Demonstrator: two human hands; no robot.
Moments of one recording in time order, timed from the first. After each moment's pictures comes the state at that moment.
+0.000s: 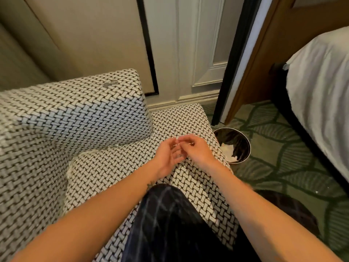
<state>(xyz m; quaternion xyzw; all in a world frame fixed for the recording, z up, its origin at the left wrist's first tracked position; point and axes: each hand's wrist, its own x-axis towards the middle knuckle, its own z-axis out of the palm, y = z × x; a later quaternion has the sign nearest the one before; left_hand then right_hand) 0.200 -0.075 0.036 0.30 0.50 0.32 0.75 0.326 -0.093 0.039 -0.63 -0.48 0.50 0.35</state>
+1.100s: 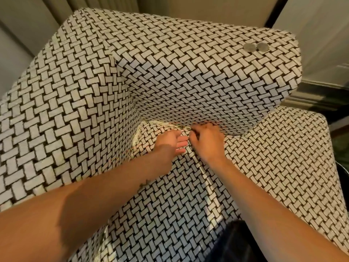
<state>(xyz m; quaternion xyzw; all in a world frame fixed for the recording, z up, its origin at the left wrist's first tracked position) -0.041 -0.020 -0.008 0.09 0.70 0.40 0.58 0.077 0.021 -0.061 -0.61 -0.77 0.18 0.06</state>
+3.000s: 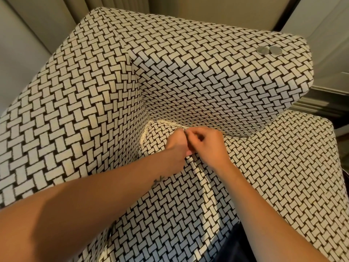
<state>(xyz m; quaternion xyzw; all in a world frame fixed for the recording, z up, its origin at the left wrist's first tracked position) -0.033 -0.025 0.004 0.02 0.71 0.40 0.57 0.066 -0.002 -0.031 -0.51 -0.75 0.35 0.25</state>
